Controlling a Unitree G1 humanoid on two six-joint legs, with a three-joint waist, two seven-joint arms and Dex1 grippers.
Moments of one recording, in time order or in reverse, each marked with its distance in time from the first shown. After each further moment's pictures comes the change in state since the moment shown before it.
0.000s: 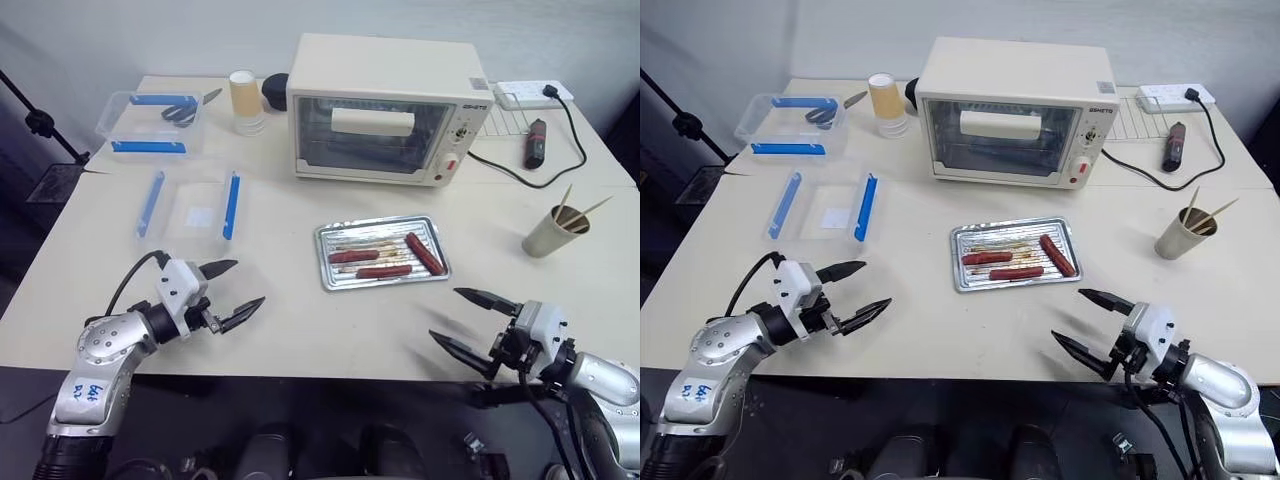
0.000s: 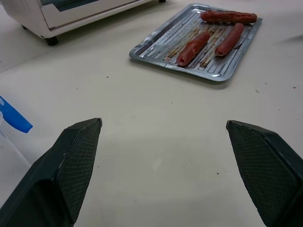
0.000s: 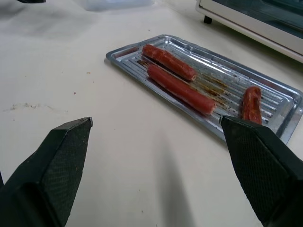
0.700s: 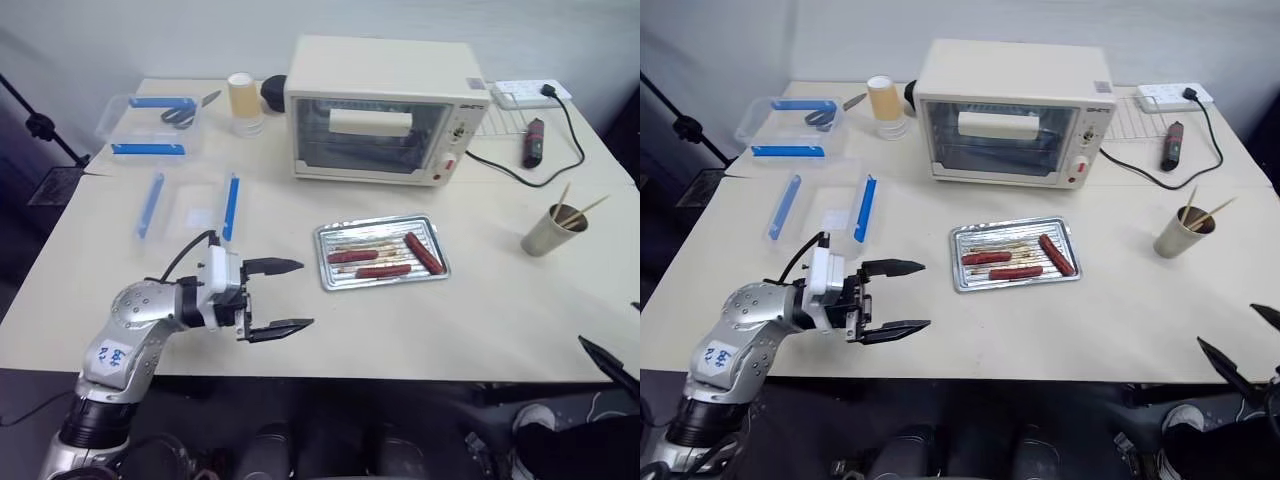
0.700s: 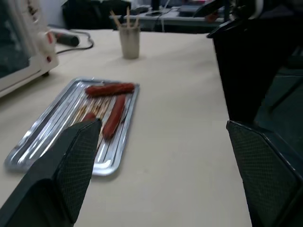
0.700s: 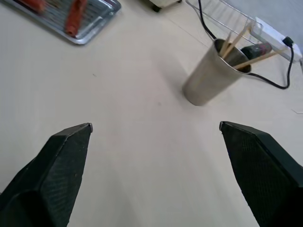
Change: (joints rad) left arm -0.231 -0.018 -0.160 -0.060 -0.175 0.067 -0.305; right arm 0.286 -0.159 -0.559 0.121 -0.013 -0.040 -0.033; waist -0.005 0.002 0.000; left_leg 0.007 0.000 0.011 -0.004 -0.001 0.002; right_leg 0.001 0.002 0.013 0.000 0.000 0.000
